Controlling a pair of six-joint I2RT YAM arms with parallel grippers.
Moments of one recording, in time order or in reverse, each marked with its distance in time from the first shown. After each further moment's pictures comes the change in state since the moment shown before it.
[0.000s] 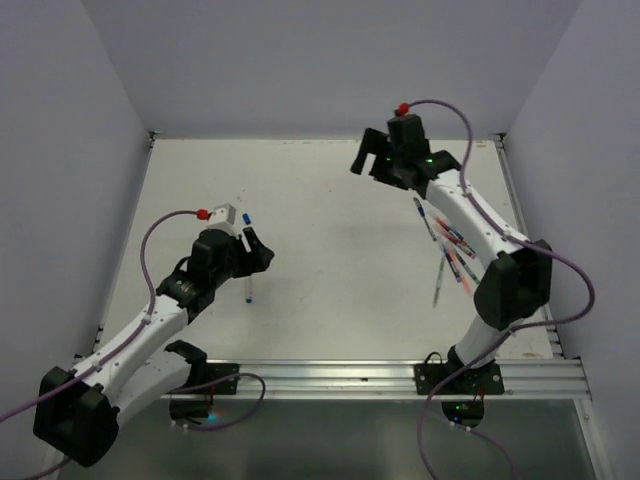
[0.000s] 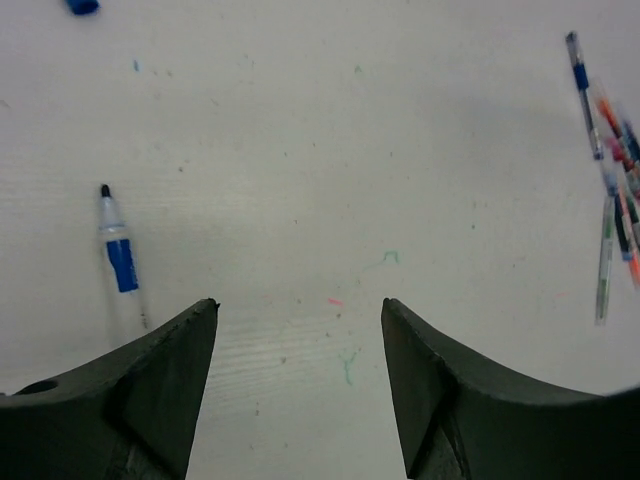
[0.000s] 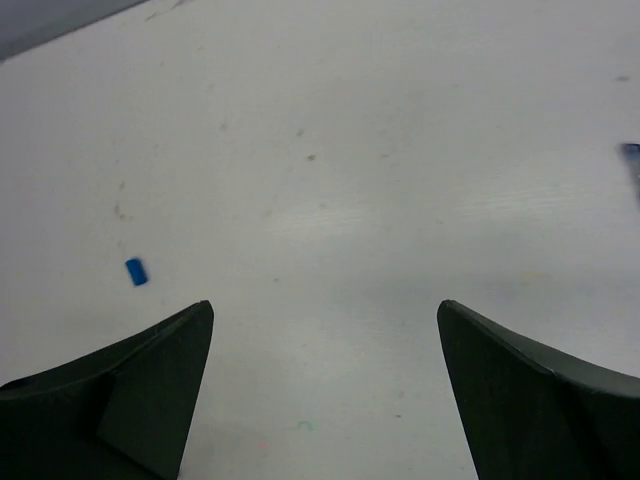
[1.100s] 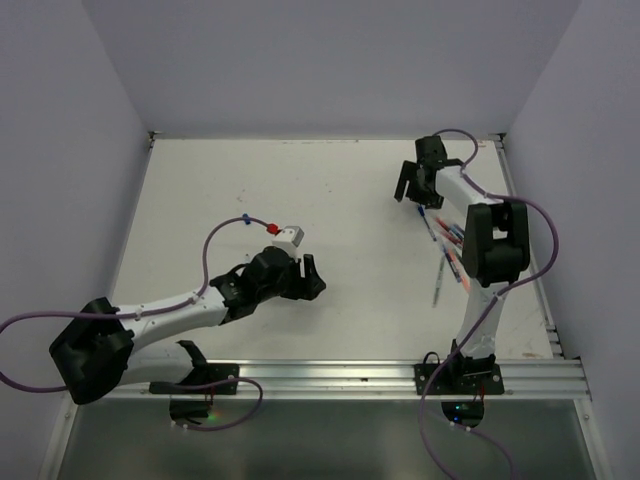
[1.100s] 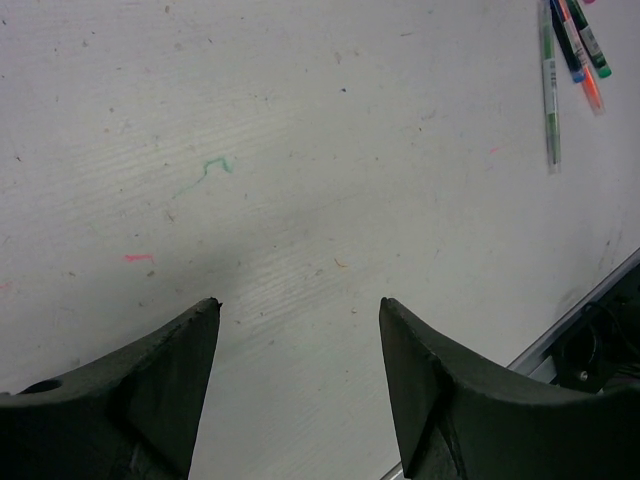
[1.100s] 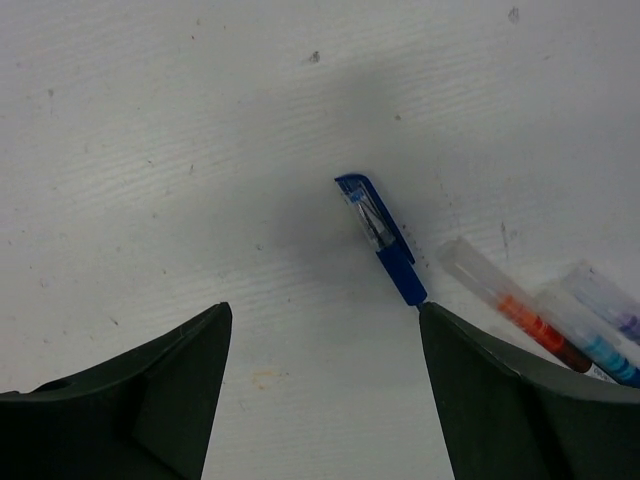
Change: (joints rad) left arm -0.457 0.342 0.027 0.245 -0.029 -0.058; right arm -0.323 0.241 -0.134 0.034 0.076 -0.203
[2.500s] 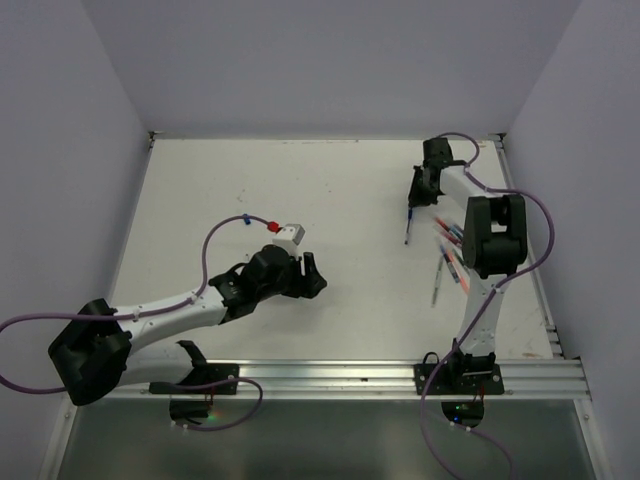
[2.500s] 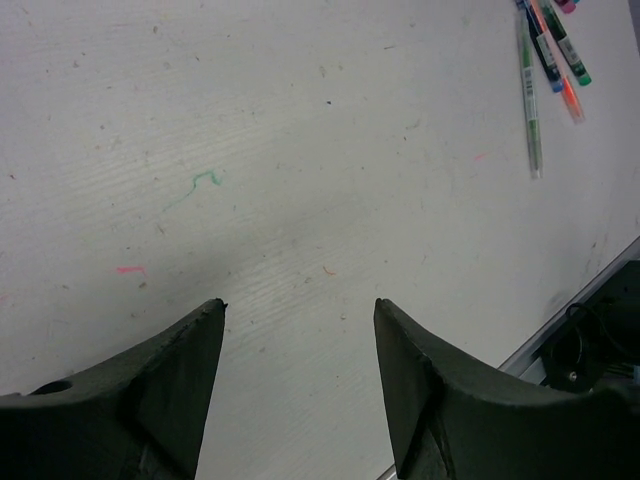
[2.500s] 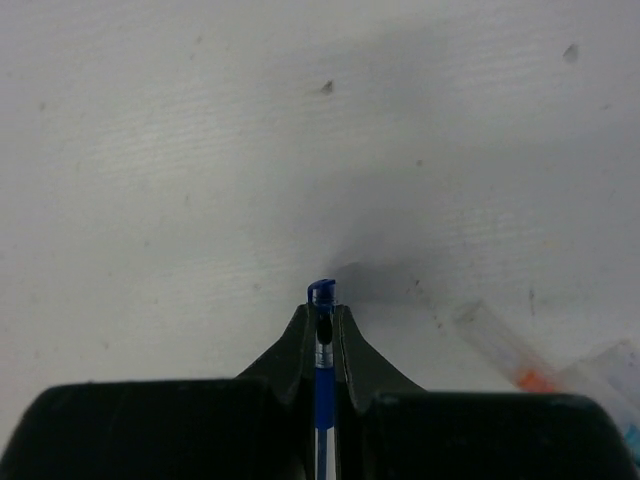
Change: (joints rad) left arm 0.000 -0.002 0.013 0.001 0.001 0.008; right arm -0.061 0.124 0.086 0.039 -0.104 -0.074
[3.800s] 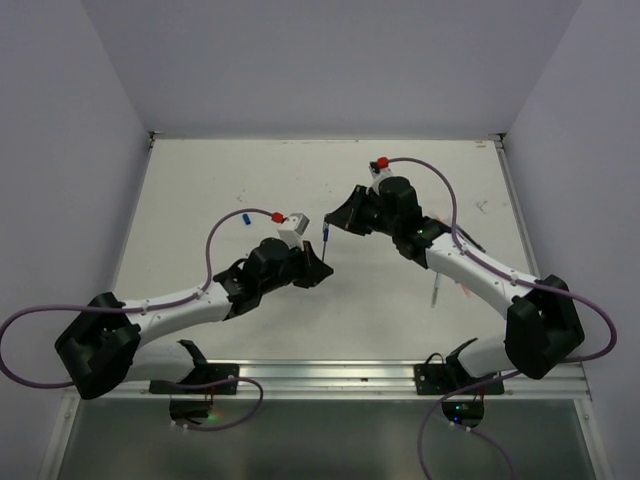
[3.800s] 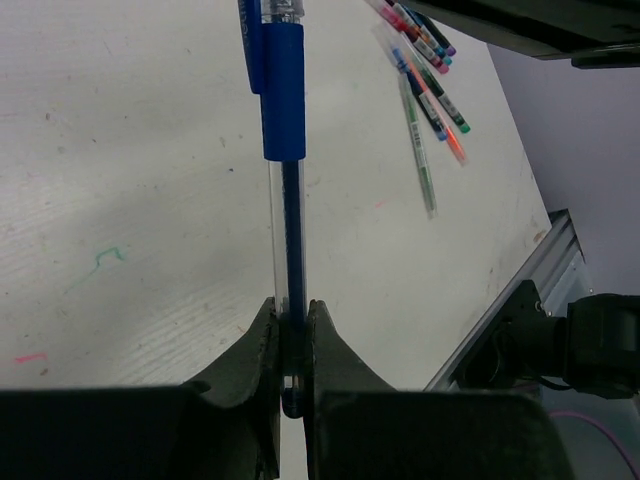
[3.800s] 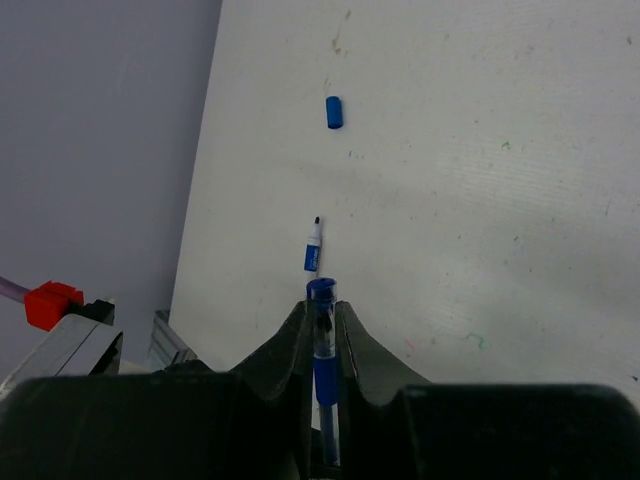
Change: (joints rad) left arm 0.019 0.061 0.020 0.221 0.111 -0.042; right arm 0.514 -0.733 -0.632 0.516 -0.246 0.488
